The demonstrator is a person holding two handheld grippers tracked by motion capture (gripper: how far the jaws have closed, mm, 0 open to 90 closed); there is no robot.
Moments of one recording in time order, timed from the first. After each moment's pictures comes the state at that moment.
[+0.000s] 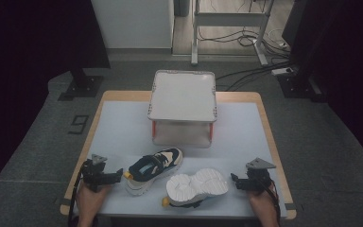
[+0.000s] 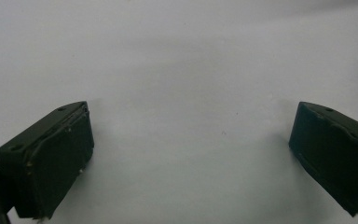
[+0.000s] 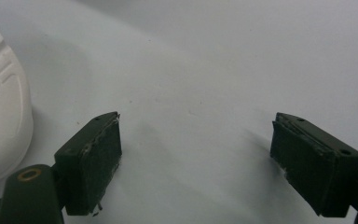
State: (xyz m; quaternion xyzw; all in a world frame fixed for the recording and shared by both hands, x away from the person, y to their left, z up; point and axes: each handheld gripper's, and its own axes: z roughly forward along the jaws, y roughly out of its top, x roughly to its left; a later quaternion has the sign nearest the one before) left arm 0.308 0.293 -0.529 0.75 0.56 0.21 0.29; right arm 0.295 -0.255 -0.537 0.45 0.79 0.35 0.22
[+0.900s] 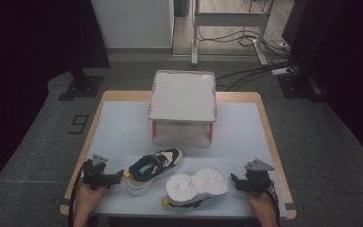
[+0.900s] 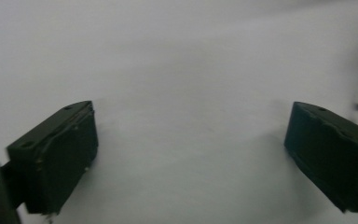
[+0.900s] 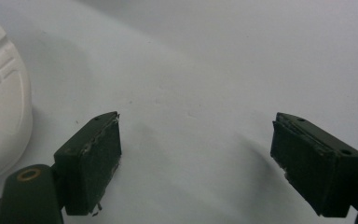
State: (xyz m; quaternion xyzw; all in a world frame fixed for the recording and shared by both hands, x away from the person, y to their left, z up) left arm 0.304 0.293 -0.524 0.78 0.52 0.18 0.31; right arm 0.291 -0.251 -0.536 0.44 0.79 0.35 0.24
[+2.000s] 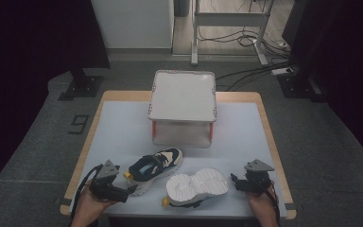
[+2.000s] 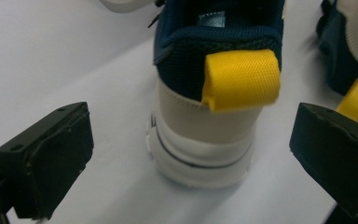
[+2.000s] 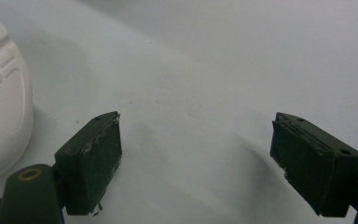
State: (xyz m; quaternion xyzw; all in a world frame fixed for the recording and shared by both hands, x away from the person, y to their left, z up) left arm 0.262 0.246 -0.476 0.85 0.36 0.14 0.36; right arm 0.291 -0.251 -0.536 0.44 0.79 0.35 0.25
